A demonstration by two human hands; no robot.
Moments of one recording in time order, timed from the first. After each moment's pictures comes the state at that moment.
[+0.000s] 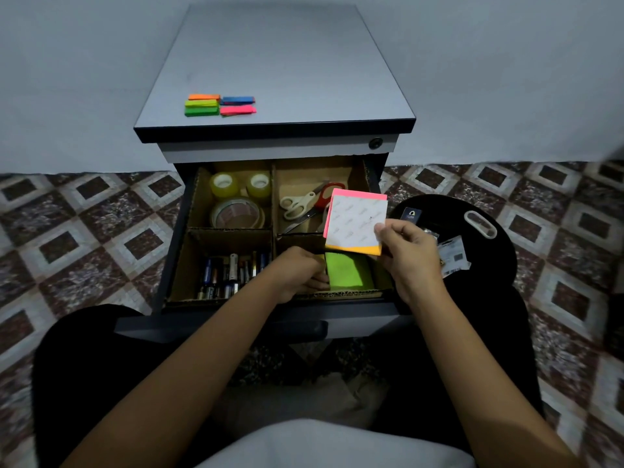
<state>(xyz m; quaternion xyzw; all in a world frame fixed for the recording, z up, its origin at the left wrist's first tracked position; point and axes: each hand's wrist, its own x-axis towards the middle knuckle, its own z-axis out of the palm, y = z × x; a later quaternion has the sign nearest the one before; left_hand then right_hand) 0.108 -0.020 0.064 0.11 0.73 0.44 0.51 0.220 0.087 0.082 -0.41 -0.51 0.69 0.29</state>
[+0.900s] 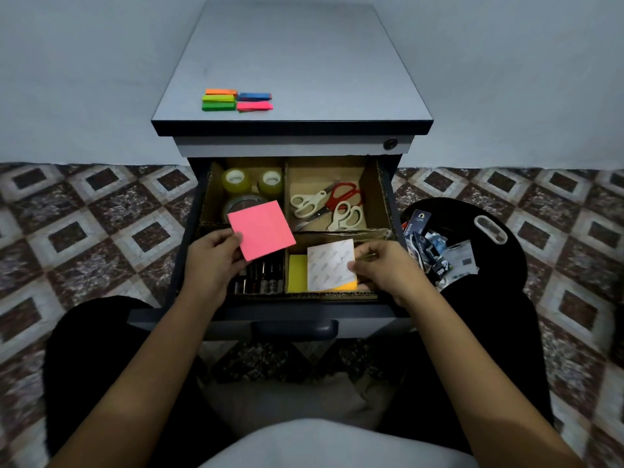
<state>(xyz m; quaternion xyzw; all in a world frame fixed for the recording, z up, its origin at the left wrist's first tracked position) 0.060 -0.097 0.073 -0.03 0.67 0.70 0.24 0.206 0.073 0.076 -0.41 -0.70 0.58 0.01</state>
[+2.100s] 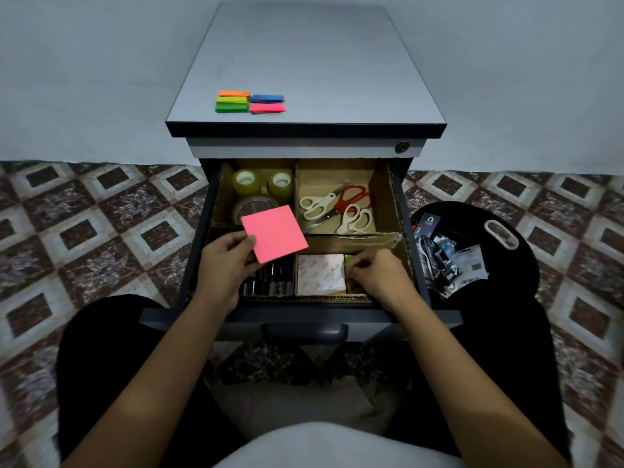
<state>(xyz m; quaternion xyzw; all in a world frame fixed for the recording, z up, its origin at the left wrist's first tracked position) 0.063 -0.098 0.068 -0.01 0.66 0.71 0.24 0.190 0.064 0.055 -0.41 -0.78 0.47 0.01</state>
